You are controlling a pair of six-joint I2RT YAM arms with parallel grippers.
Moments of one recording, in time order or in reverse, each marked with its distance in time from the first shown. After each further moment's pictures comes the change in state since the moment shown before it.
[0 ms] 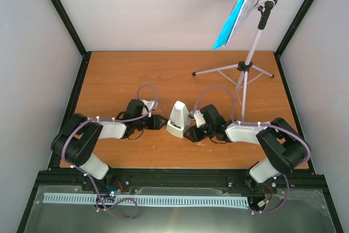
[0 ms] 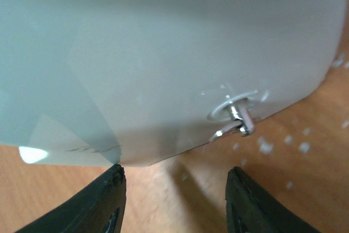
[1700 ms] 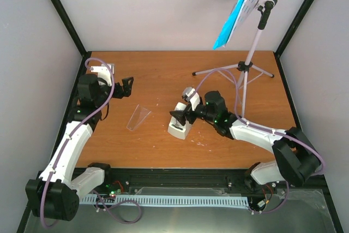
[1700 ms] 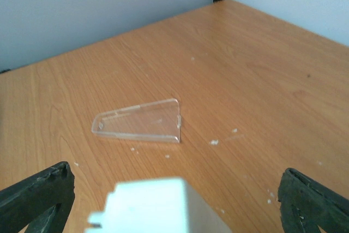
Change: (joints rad) left arm 0.369 -0.591 0.348 -0.551 -0.249 0.317; right arm 0.032 -0.185 0.101 0.302 0.027 -0.274
